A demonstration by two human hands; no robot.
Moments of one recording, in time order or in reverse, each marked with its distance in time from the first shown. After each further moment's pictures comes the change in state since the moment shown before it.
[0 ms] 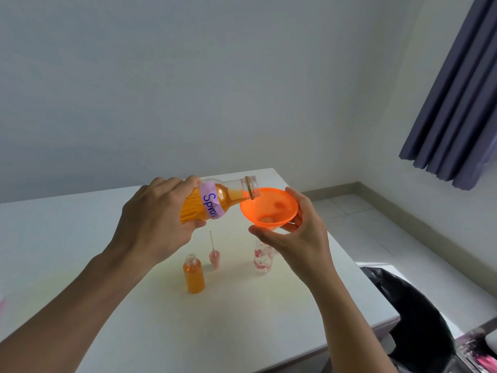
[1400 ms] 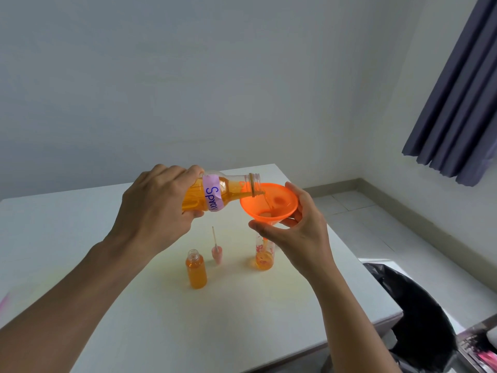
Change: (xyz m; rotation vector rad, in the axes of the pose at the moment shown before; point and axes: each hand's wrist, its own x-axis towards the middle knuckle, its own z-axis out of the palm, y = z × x) left_hand 0.009 -0.009 0.004 0.066 0.052 0.073; right_hand 0.002 -0.001 0.005 0.041 -0.004 0.018
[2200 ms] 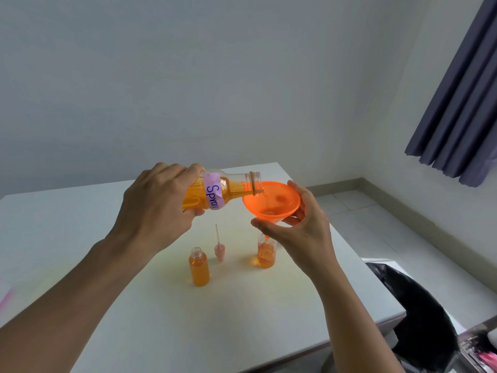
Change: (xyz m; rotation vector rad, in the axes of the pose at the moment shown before) left_hand -0.003 -0.003 0.000 -0.007 0.008 -0.021; right_hand 0.001 -0.001 0.002 -0.009 -0.004 -0.002
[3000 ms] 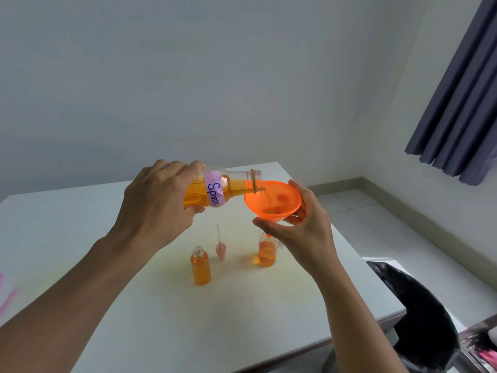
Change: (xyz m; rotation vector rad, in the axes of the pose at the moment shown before) left_hand 0.002 0.000 -0.004 0.011 0.013 0.013; right_hand -0.001 0.001 -0.002 -0.004 -0.004 -0.001
